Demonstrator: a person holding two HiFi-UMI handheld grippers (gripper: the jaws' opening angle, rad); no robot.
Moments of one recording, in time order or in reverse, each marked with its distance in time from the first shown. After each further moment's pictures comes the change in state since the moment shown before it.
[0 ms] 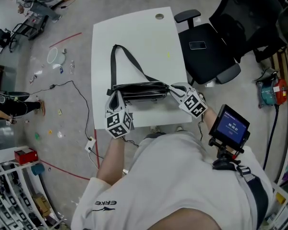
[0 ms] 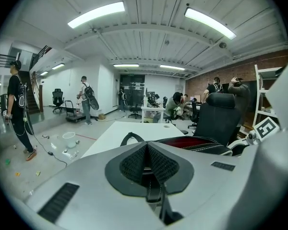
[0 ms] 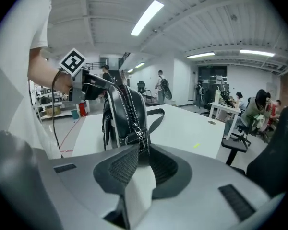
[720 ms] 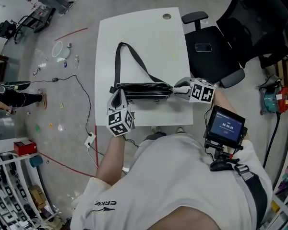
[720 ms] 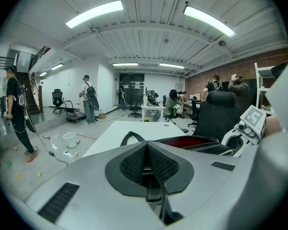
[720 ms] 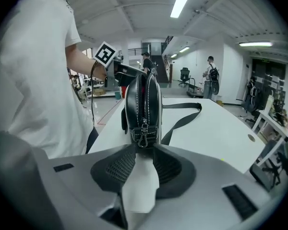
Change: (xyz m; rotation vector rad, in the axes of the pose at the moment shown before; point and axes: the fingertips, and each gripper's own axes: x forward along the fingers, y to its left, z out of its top) left arm 0.002 0.001 -0.001 0.015 0.019 0.002; right arm -0.004 0.008 -0.004 -0.294 0.170 0.475
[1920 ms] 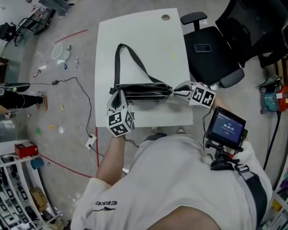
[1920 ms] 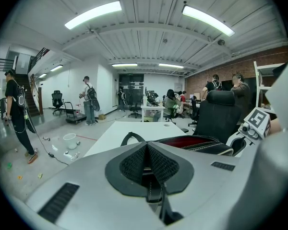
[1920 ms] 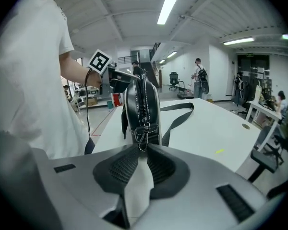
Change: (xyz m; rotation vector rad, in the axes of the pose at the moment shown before) left arm -0.003 -0.001 0.001 0.012 -0.007 0.002; right arm -0.003 0.008 0.000 0.110 -0.079 -0.070
